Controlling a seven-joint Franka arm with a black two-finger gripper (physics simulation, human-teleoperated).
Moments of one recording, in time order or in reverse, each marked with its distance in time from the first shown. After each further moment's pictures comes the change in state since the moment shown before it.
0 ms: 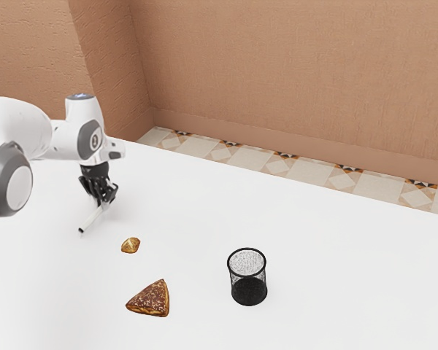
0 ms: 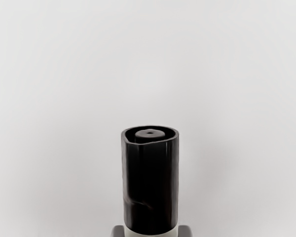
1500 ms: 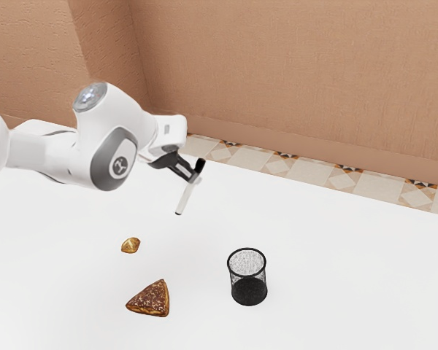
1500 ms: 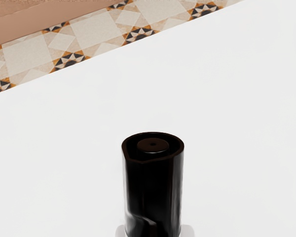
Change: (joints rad) arm -0.011 -0.637 -0.553 -0.649 -0.048 0.658 -0.027
